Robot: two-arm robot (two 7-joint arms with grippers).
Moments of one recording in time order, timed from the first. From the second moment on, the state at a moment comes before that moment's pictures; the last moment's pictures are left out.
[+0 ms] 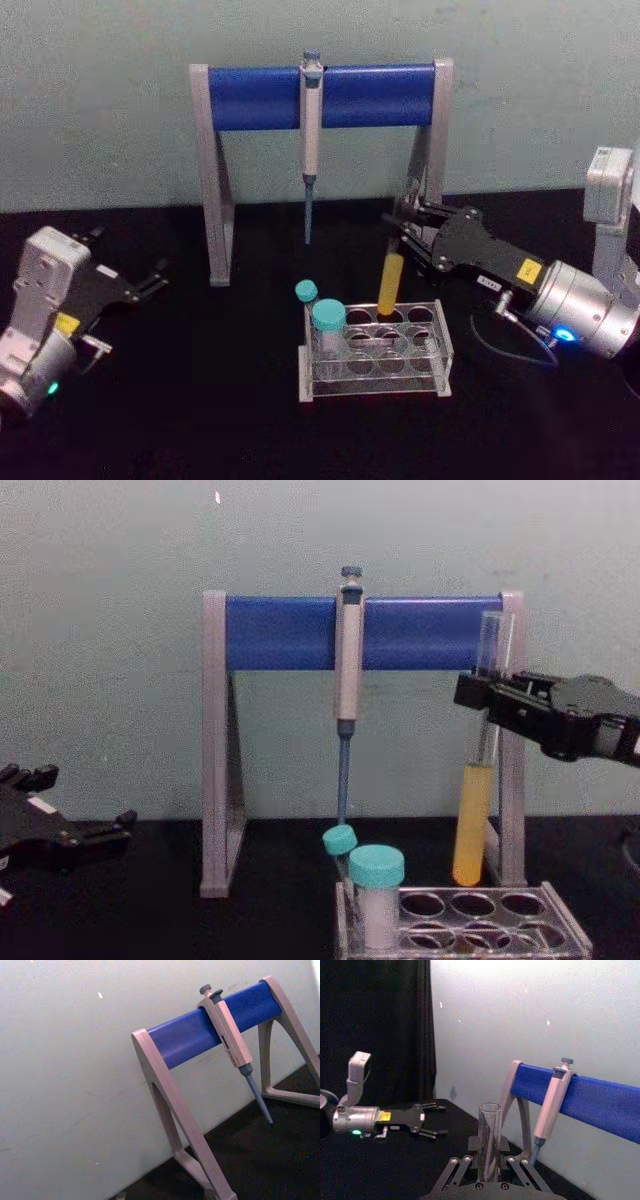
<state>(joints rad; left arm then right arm) -0.20 0.60 0.45 -1.41 -0.25 -0.12 0.03 0.33 0.51 -0.43 -1.41 0.63 -0.18 0.72</state>
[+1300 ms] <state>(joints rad) -0.20 0.60 0.45 -1.41 -0.25 -0.12 0.03 0.37 0.47 -0.45 -1.31 0.58 -0.14 0.70</state>
